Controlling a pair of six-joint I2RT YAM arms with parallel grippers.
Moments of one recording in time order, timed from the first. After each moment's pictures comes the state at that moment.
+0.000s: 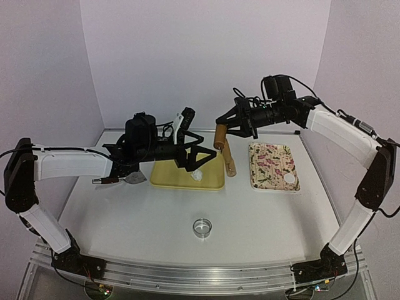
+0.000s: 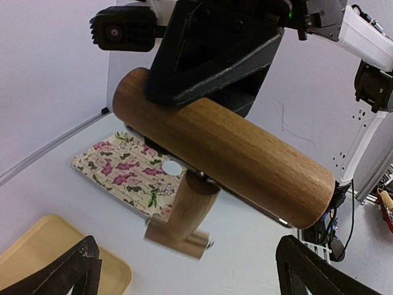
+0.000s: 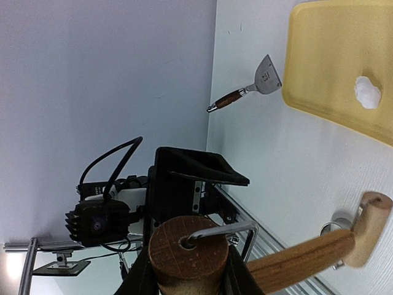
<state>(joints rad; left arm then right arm) -0.86 1.58 1.08 0.39 0.45 -0.17 0.54 1.69 1.66 -0.54 -0.83 0.98</state>
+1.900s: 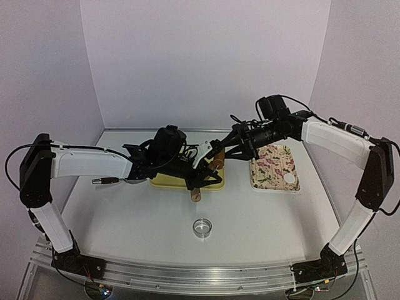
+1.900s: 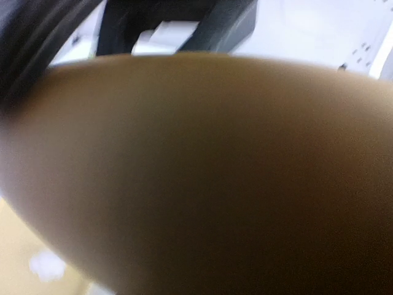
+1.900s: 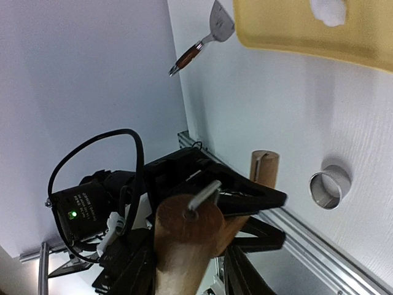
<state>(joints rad) -0.95 1.73 1.24 -0.01 0.39 0.10 0.53 1.69 1.47 -0.58 -0.93 1.02</state>
